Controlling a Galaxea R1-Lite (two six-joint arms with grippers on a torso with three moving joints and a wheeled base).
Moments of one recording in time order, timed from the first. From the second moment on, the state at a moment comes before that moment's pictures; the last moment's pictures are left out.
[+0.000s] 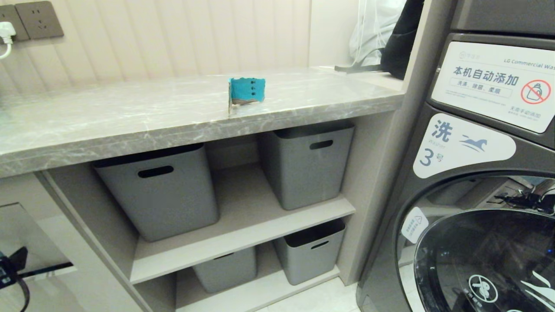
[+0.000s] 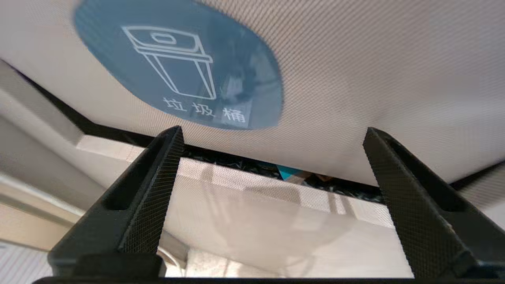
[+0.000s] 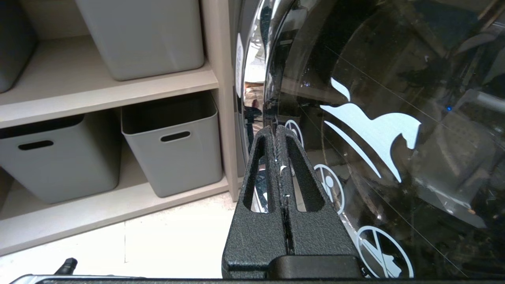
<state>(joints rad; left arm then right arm) 0.77 1.87 -0.12 -1.52 -0.14 0.13 0.00 0.00 0.00 0.00 0.00 0.00</state>
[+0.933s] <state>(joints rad) 0.22 1.15 0.00 -1.32 -0.41 0.19 0.00 0.00 0.00 0.00 0.00 0.00</state>
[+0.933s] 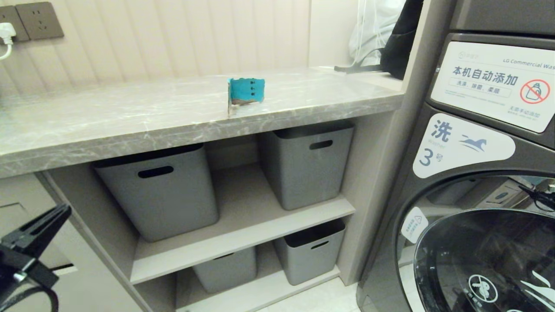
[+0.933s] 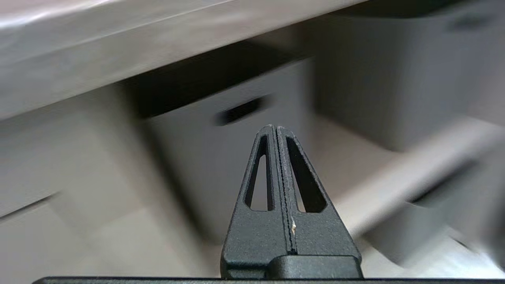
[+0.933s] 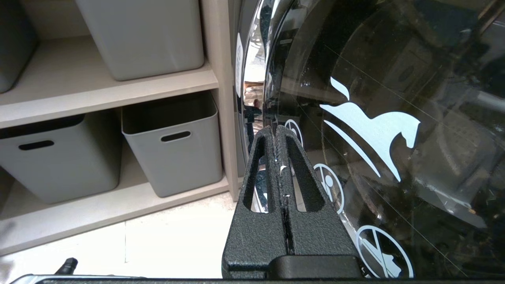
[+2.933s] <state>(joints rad) 0.00 0.00 0.00 0.00 -0.04 0.12 0.00 0.00 0.00 0.00 0.00 0.00</state>
